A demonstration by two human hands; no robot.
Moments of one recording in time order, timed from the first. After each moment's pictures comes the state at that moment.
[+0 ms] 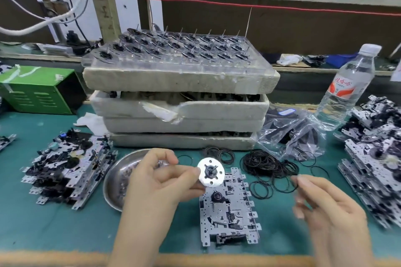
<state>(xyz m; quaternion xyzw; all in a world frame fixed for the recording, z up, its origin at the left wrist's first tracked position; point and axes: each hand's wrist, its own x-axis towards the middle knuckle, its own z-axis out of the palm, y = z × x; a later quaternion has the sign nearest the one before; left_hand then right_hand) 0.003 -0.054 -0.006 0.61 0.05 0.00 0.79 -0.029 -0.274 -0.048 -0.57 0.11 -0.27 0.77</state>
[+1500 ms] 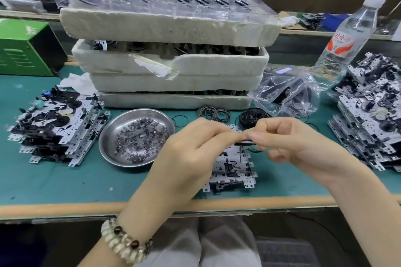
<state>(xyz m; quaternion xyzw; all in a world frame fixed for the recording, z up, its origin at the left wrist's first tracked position) 0.018 -0.067 -0.054 0.78 -0.42 0.34 0.32 -0.003 -0.276 -0.008 -0.75 -0.01 0.15 0.65</state>
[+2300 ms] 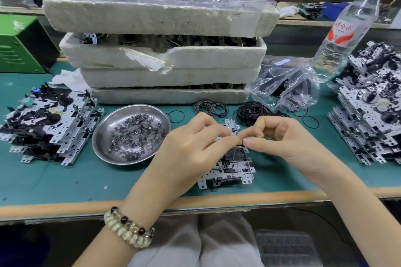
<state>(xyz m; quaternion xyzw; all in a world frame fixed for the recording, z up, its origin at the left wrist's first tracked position) 0.033 -0.072 -0.065 0.78 -0.46 0.38 0.21 0.002 -0.286 -0.042 -0.78 -0.08 0.06 0.62</state>
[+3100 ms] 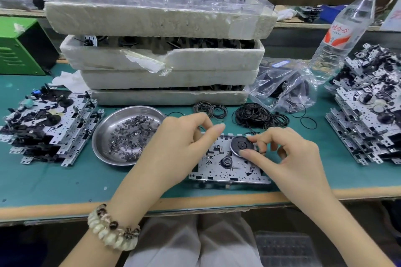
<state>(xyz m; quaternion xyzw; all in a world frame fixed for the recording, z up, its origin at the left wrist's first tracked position) 0.030 -0.063 -0.042 0.88 -0.23 0.01 0.43 -0.030 -0.269 -0.061 -0.90 -0.05 -0.23 0.36</state>
